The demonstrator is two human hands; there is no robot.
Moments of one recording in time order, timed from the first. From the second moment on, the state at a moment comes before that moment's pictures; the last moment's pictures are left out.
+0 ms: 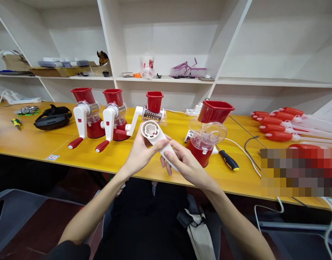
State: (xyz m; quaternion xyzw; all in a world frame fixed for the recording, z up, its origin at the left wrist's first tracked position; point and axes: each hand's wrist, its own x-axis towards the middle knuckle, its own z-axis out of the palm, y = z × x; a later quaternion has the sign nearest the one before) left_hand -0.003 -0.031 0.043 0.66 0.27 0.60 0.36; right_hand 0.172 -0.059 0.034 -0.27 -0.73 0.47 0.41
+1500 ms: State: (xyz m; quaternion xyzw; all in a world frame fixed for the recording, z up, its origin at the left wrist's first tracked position) left_hand 0.113 0.088 -0.020 0.78 0.37 0.43 0.26; right_hand 0.270 -0.070 -0.061 -0.53 -0.71 -0.13 0.45
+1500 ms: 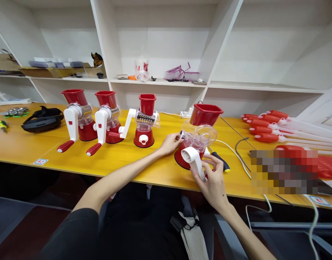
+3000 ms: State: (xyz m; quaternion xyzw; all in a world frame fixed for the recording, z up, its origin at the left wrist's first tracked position) left_hand 0.000 -0.050 0.039 0.57 0.34 0.71 0.22; right_hand 0.266 -0.010 -0.016 -0.60 -0.63 0.06 0.49
